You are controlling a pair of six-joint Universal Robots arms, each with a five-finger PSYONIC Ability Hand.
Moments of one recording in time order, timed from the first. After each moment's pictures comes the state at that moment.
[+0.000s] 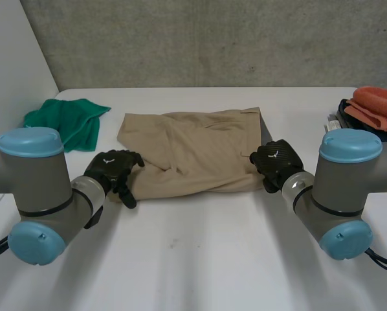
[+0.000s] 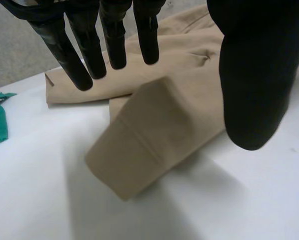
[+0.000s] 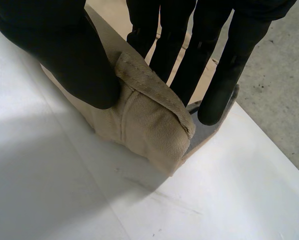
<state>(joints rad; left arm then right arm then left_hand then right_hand) 4.35 -2.10 -1.55 3.24 -1.49 3.25 2.00 -0.93 1.43 -0.19 1.47 2.61 0.39 0.38 0.38 0.39 0.21 1.12 1.19 1.18 1.20 0.98</state>
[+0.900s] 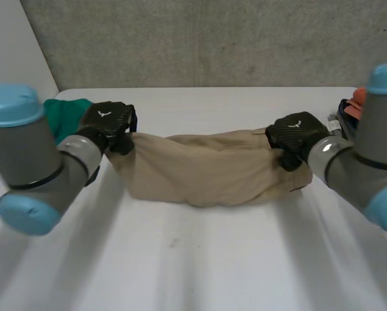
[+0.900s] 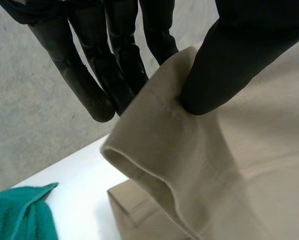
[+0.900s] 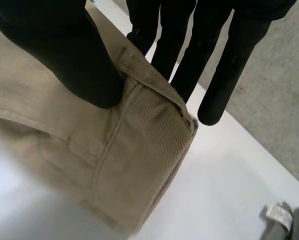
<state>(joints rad) 4.32 -2.04 -1.38 3.27 -1.51 3.31 1.96 -1.09 1.27 0.16 1.44 2.68 1.15 1.19 1.19 1.20 1.00 1.12 1.19 1.18 1.20 1.00</state>
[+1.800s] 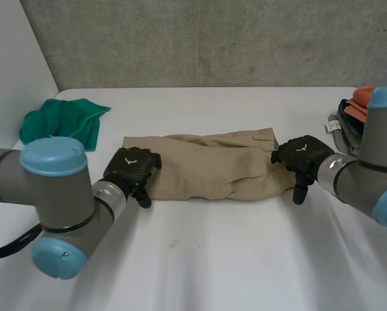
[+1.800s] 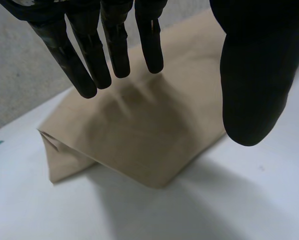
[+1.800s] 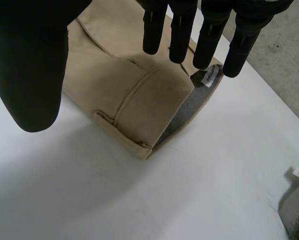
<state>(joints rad) 4.22 -2.11 -1.55 3.34 -1.55 3.38 1.86 -1.00 1.30 0.21 1.36 2.51 0.46 0.45 0.45 0.46 0.29 0.38 0.36 0.39 0.39 0.23</state>
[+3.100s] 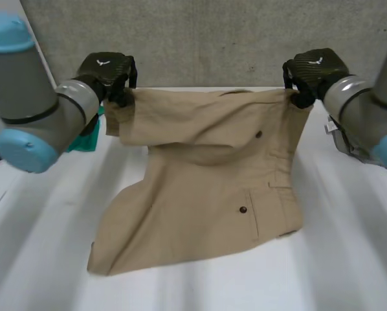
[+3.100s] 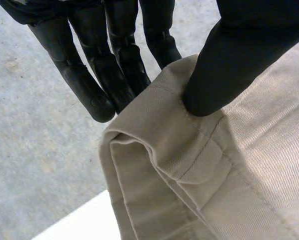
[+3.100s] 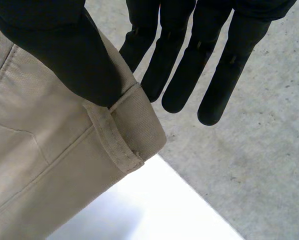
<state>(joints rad) 4.35 -2.18 -0.89 3.03 -1.44 3.32 1.88 -0.97 0.88 0.17 1.40 2.74 1.15 1.20 1.19 1.20 0.99 1.10 1.18 1.19 1.20 1.01</state>
